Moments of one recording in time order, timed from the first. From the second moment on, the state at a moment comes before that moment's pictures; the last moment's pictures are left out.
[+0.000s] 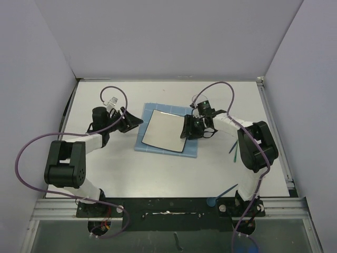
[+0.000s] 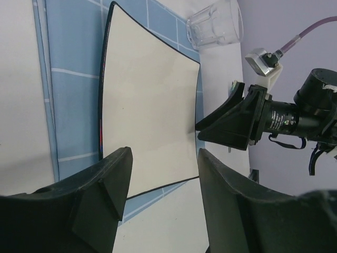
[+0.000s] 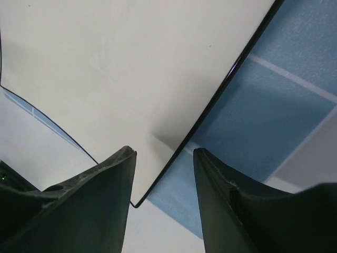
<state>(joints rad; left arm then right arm) -0.07 1.57 0.71 0.42 0.69 -0.80 0.40 1.85 1.17 -0.40 -0.38 0.41</state>
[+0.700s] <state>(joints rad) -0.14 1.73 0.68 0.49 0.70 -0.79 0.31 1.93 1.21 -0.34 -0.49 0.44</state>
